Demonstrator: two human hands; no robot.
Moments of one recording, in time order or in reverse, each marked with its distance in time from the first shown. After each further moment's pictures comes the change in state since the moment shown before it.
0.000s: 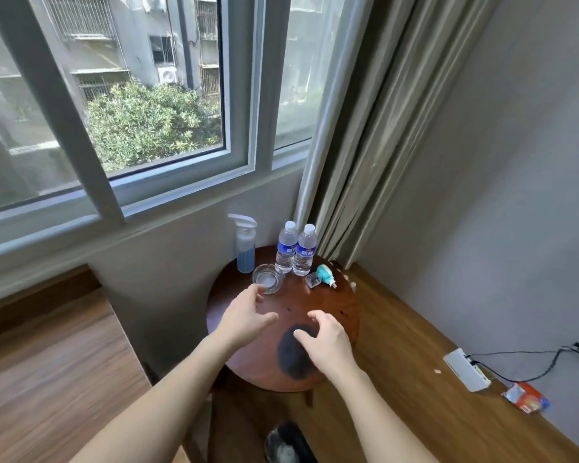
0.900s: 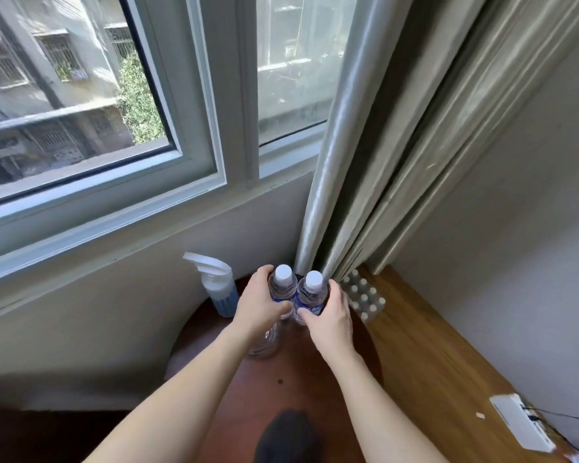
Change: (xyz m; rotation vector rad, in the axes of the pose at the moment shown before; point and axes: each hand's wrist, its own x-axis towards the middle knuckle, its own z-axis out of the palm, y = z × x) left_hand 0.294 0.018 0.069 -0.152 0.105 -0.145; right_hand 0.316 0.018 0.009 0.194 0.053 0.048
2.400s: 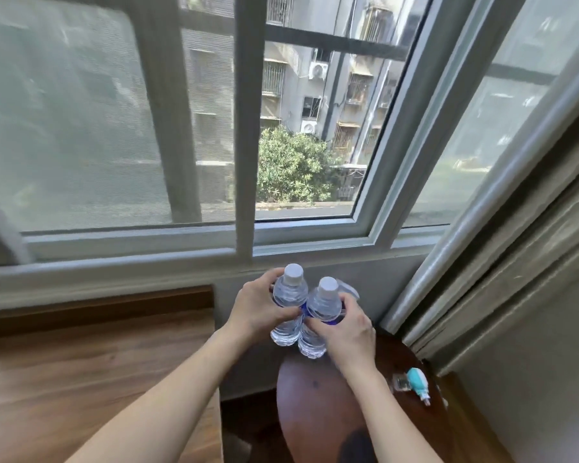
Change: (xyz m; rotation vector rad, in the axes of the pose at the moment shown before) left_hand -0.241 -0.048 -0.266 -0.117 0.411 0.243; right_hand -0.246 -0.194 0.024 -0.029 -0.029 -0.508
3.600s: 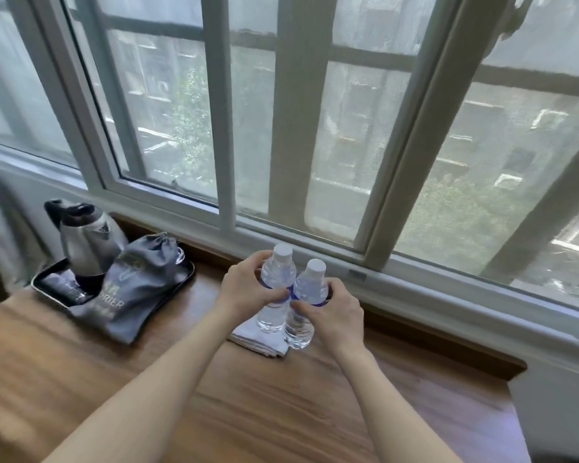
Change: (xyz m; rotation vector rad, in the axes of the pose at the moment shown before) left_hand -0.287 -0.183 -0.528 0.191 0.648 -0.294; right_hand -0.263 -0.410 0.353 0.109 -0.536 -0.471
